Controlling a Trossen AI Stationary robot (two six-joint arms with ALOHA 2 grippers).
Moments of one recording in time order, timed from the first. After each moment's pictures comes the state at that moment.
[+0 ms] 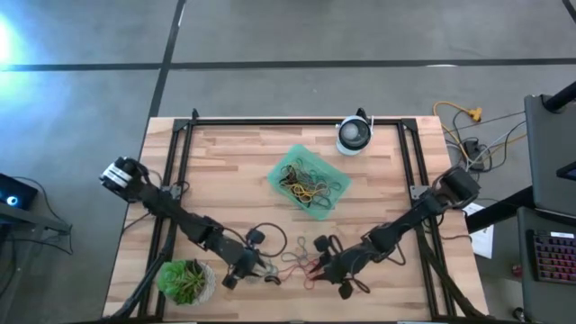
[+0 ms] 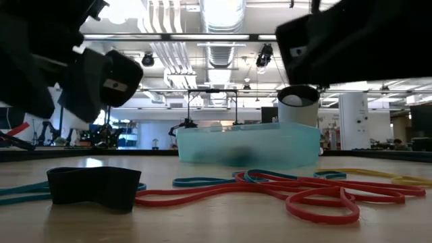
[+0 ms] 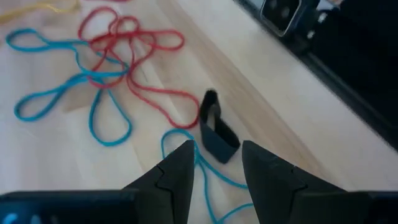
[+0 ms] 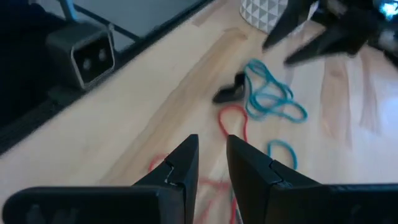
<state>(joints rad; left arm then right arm) -0.55 1.59 0.65 0.34 -0.02 -0.07 0.58 1.81 0.80 0.50 0.18 -0.09</state>
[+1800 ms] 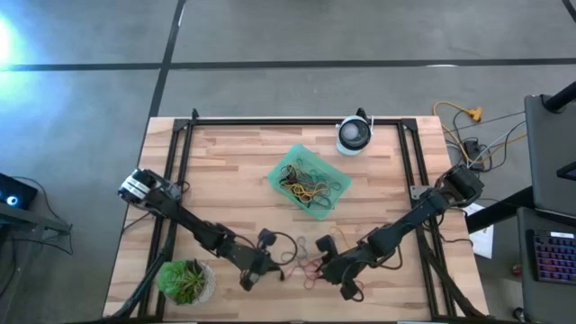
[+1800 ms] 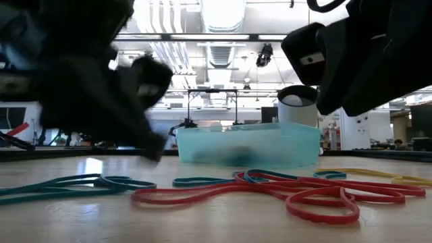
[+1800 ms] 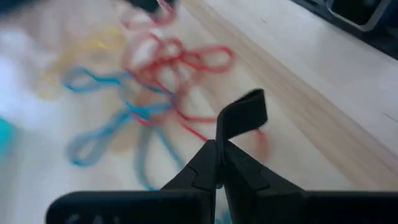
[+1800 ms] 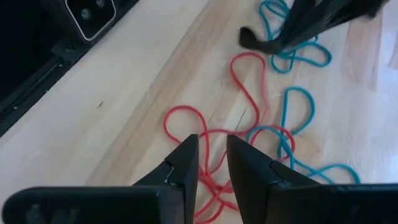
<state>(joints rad) -0.54 1.78 0.74 0.49 -0.19 0.10 0.59 1.77 0.93 0.06 0.17 0.04</state>
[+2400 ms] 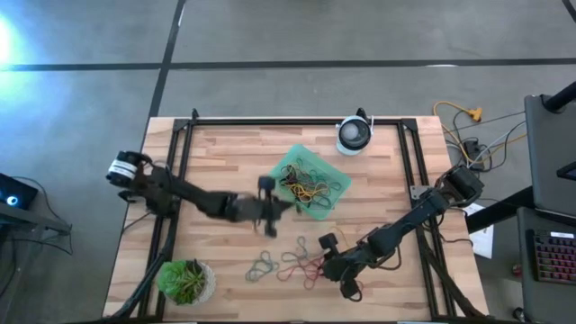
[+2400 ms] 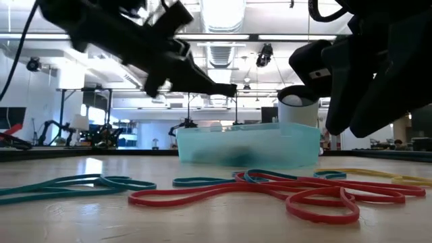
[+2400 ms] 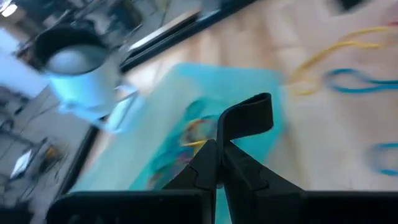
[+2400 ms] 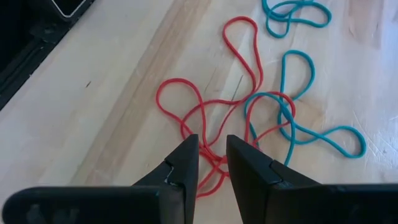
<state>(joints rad) -0.20 1.59 0.74 0.46 -0.47 0.35 0.59 1.77 0.93 -0.01 0.18 0.13</state>
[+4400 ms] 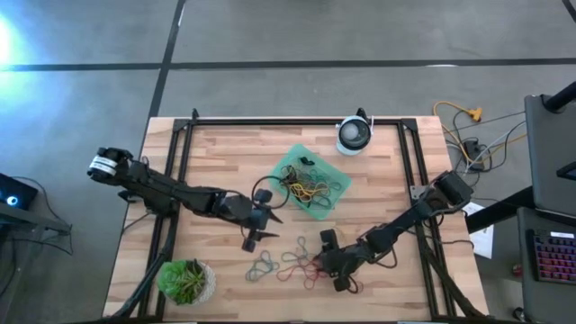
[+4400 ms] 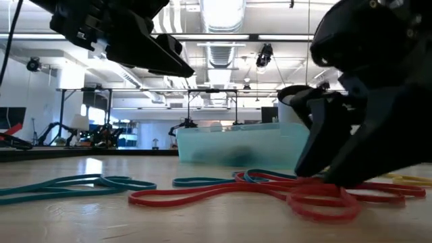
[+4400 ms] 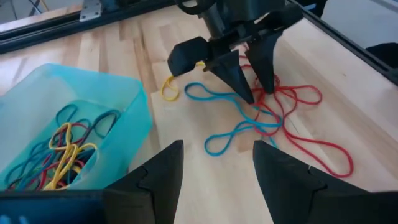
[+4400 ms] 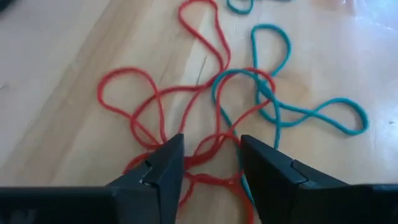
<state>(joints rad) -0.24 1.41 0.71 0.22 -0.03 0.13 0.56 1.88 0.77 0.35 0.28 0.20</state>
